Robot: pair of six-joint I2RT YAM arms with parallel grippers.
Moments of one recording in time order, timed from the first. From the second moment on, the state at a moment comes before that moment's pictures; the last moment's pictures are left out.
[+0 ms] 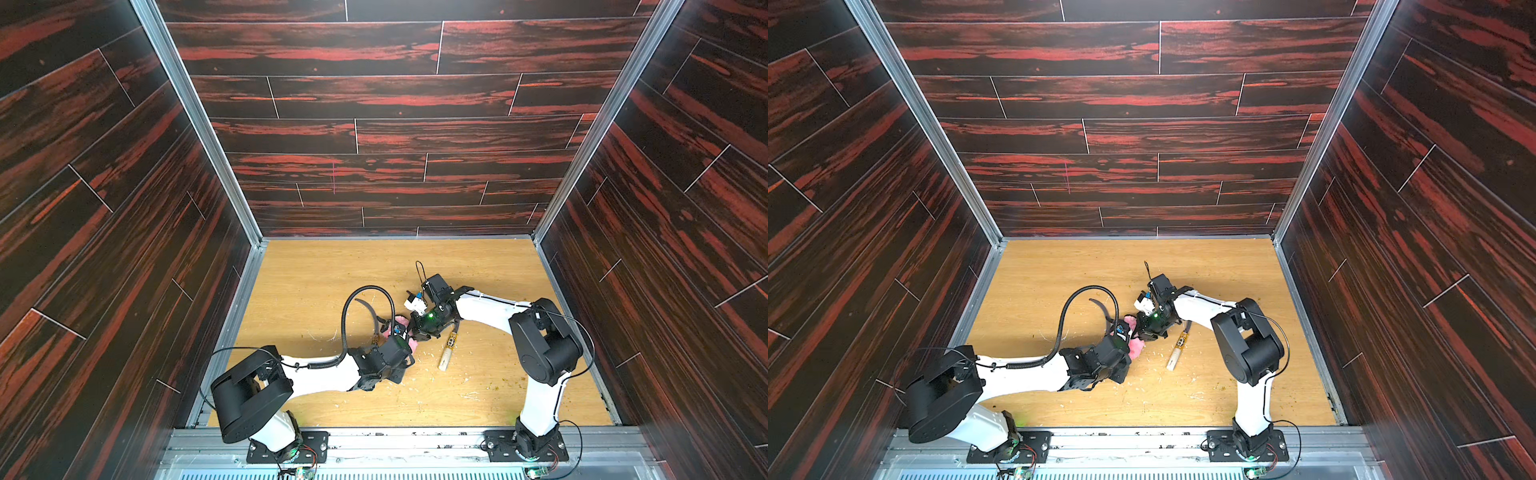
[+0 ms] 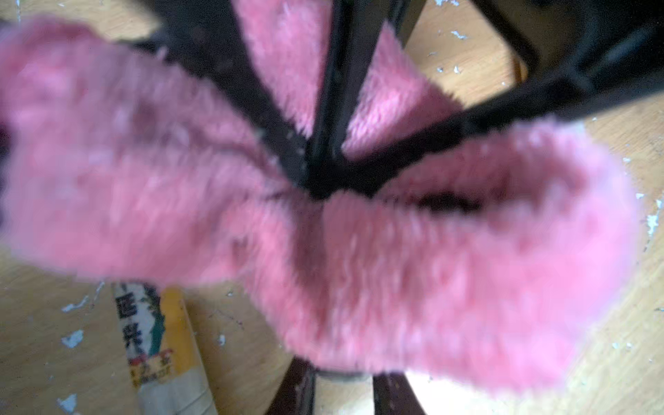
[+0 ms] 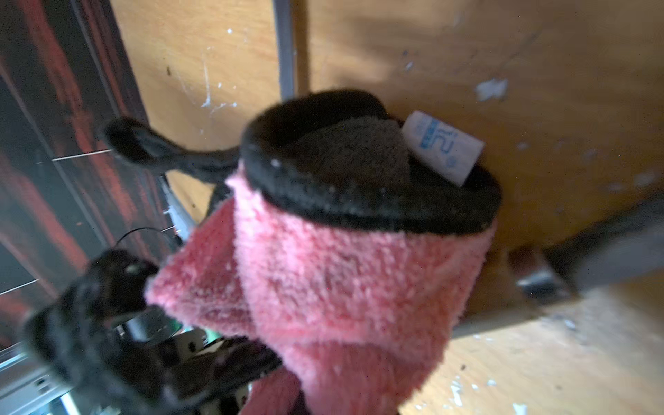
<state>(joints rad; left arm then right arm) -1.00 1.54 0.72 -0.15 -0.20 -0.52 0.59 1.91 1.21 -0.57 -0.66 0.44</state>
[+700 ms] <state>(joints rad) -1.01 1.52 0.70 -0.11 -0.22 -0.53 0.48 1.92 1.35 -0.69 -0.38 0.32</state>
